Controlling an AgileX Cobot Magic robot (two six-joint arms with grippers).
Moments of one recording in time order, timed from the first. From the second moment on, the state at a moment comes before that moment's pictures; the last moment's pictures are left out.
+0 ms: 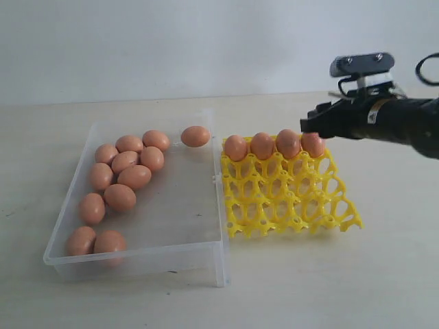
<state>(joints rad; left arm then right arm) -0.02 0.01 0.00 0.03 0.37 0.21 0.16 1.84 -0.92 -0.29 -0.29 0.27</state>
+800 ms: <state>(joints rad) -0.02 0.01 0.00 0.03 0.37 0.21 0.76 2.21 -1.79 0.37 0.87 -0.23</state>
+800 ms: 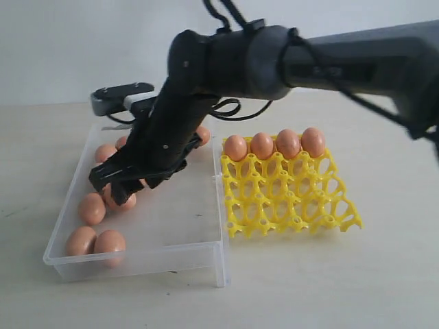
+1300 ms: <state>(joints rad) -0.02 0.01 0.00 0.03 0.37 0.21 0.78 2.58 -2.39 0.22 1.09 0.00</state>
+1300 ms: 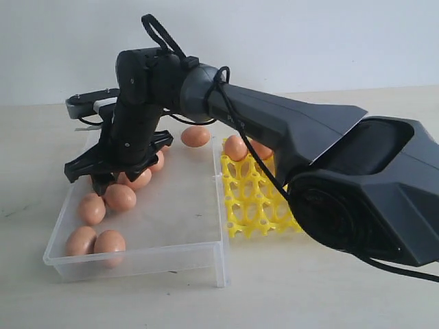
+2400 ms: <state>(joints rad) -0.02 0.01 0.00 0.03 0.37 0.21 0.80 2.61 -2.40 0.20 1.11 -0.01</state>
